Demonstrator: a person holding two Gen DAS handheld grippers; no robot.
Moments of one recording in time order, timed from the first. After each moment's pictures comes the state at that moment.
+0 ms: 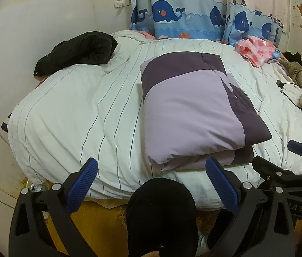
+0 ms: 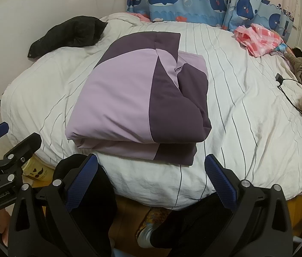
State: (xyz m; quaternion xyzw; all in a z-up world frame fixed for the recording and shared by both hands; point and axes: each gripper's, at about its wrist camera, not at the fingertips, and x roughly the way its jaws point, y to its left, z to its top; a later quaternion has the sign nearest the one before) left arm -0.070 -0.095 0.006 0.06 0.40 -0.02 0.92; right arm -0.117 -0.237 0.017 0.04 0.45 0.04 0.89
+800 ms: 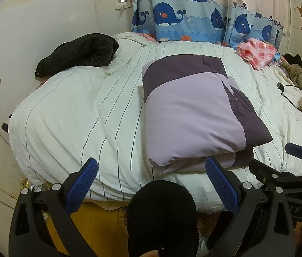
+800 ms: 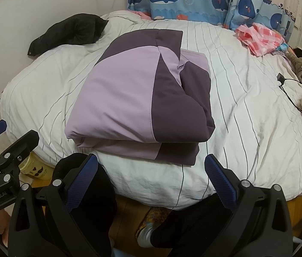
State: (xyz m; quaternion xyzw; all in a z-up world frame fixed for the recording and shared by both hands) left arm -0.068 -0.093 0.009 0.06 0.39 -0.03 0.92; right arm -0.115 -0.241 0.010 0.03 0.45 0.04 0.89
